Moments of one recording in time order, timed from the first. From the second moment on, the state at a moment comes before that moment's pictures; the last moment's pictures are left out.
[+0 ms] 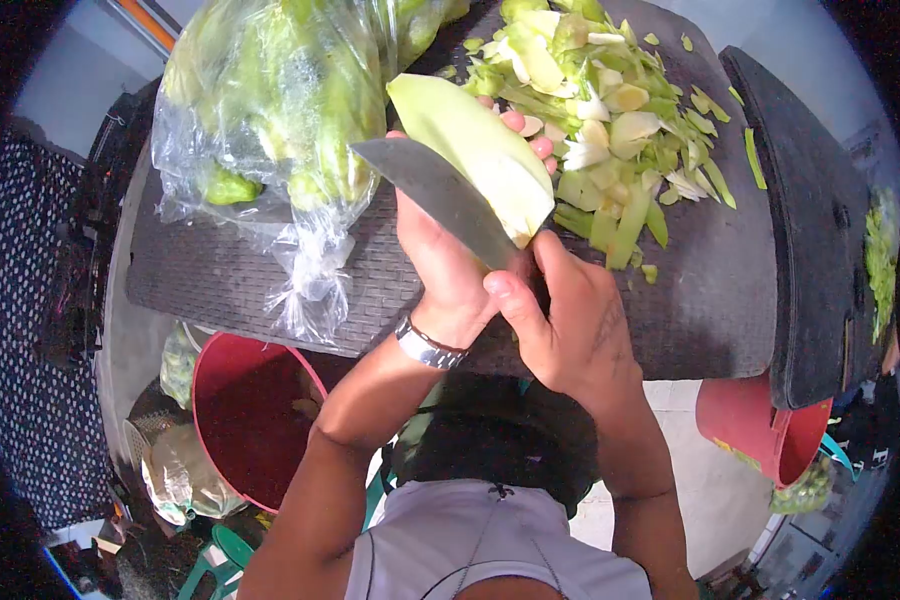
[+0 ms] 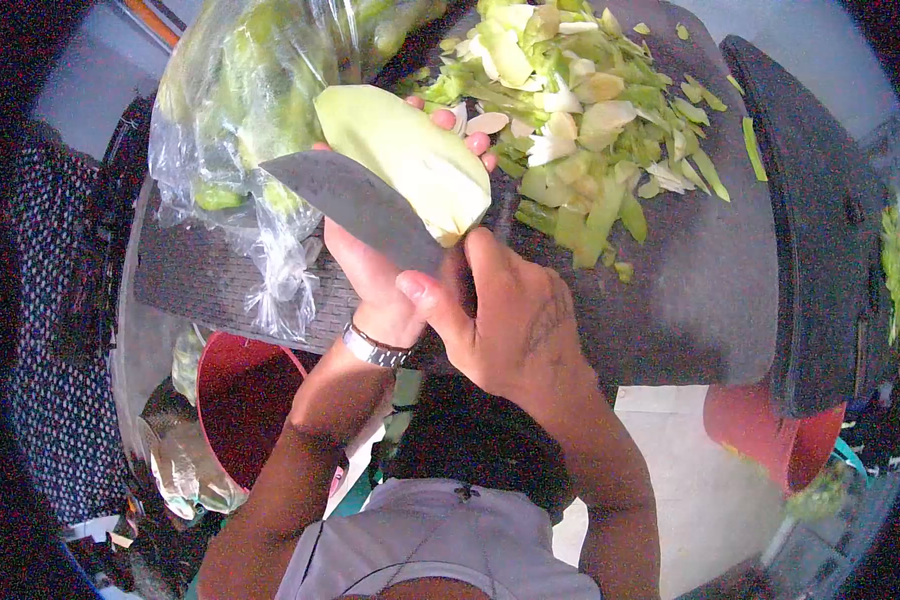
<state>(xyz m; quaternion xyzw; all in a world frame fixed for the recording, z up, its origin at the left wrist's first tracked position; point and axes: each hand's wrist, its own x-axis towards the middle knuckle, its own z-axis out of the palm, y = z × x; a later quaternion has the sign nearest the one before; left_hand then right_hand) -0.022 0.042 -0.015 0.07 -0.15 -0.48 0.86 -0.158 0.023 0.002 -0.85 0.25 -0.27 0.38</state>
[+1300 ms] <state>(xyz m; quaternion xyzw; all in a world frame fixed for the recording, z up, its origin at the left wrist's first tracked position) -0.050 0.057 -0.011 0.14 -0.12 -0.40 0.90 -0.173 0.018 0.005 -0.83 0.29 -0.24 0.42</state>
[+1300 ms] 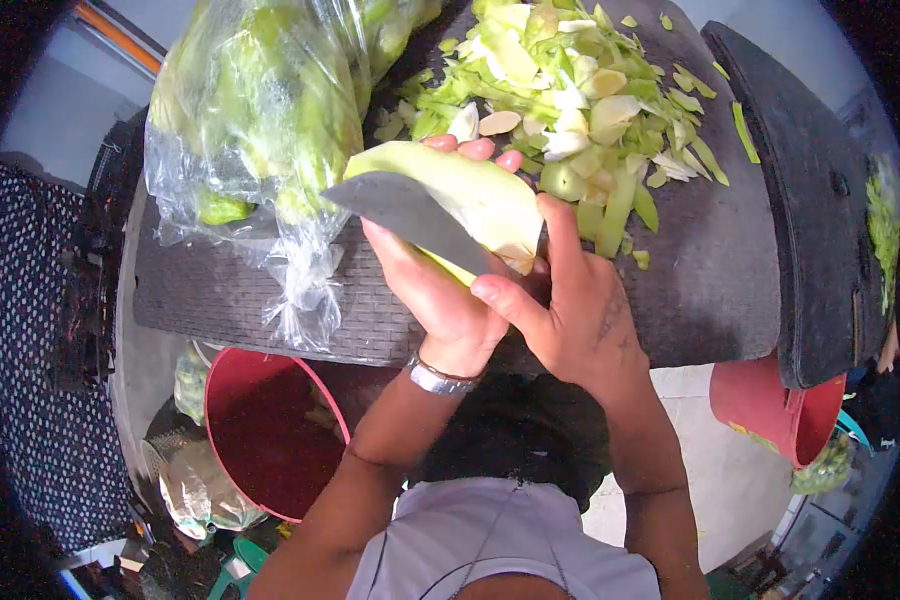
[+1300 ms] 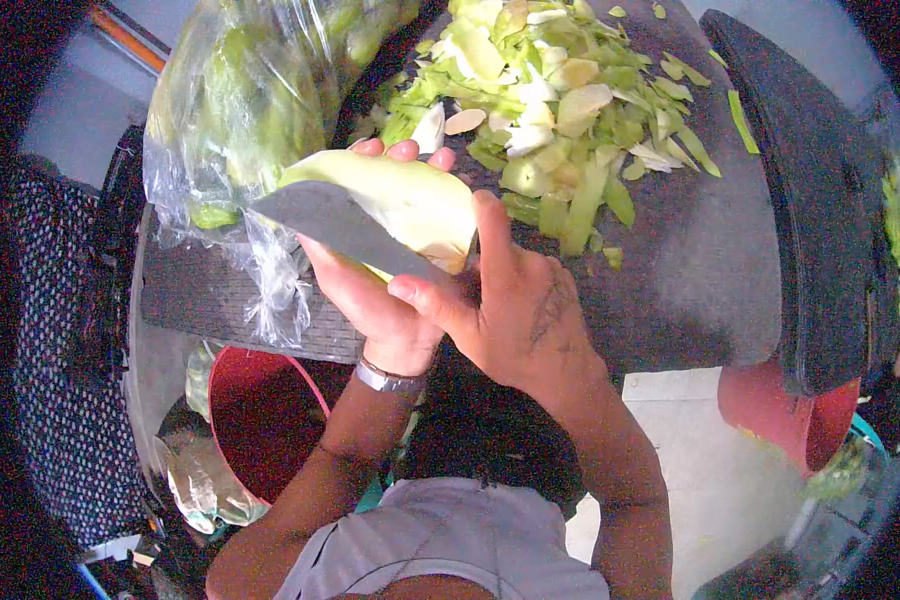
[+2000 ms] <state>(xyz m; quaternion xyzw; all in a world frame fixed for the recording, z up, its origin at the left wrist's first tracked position) -0.047 0.070 -0.012 0.37 -0.41 -0.35 0.76 -0.192 0.005 0.021 -0.64 0.31 -0.15 0.68</state>
